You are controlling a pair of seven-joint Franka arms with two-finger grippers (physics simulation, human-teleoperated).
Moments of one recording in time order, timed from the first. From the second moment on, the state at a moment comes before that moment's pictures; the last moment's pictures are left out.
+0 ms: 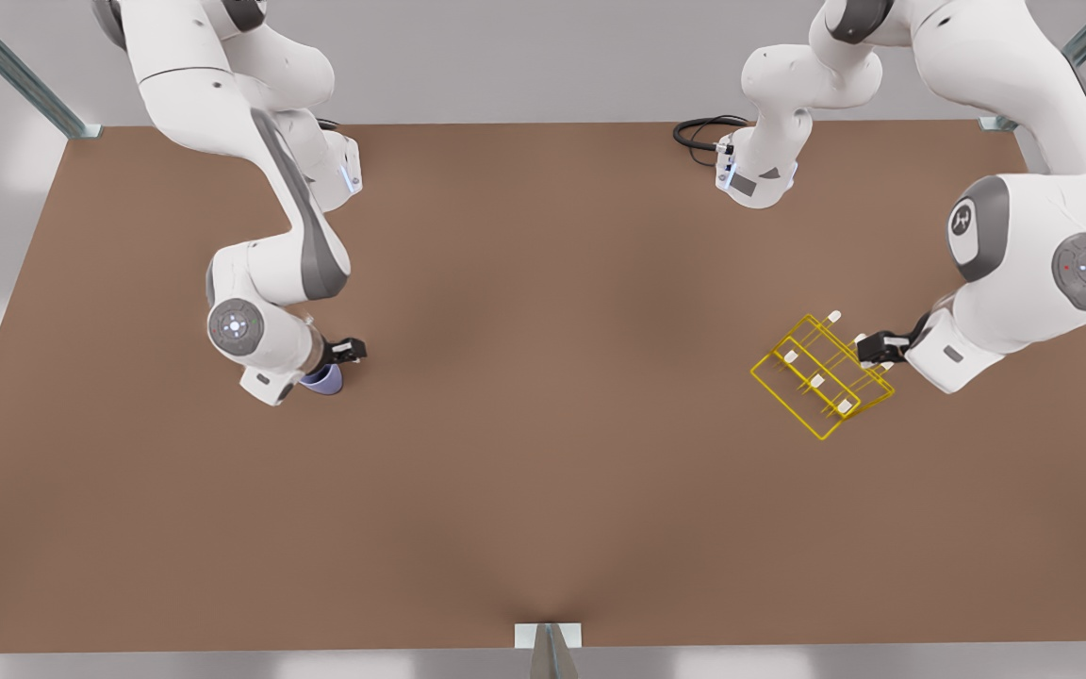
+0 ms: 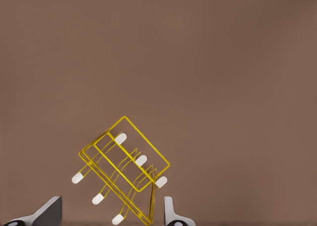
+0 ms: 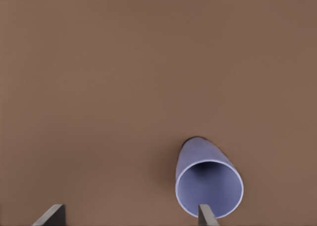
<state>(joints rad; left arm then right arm) -0.07 0.26 0.03 -1.40 0.01 1.56 0.00 0.16 0.24 0.10 -1.93 0.06 1.99 0.03</state>
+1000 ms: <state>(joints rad) -0.06 0.28 0.03 -1.40 0.01 1.56 0.01 0.11 0.23 0.10 -2.25 0.06 2.35 0.20</state>
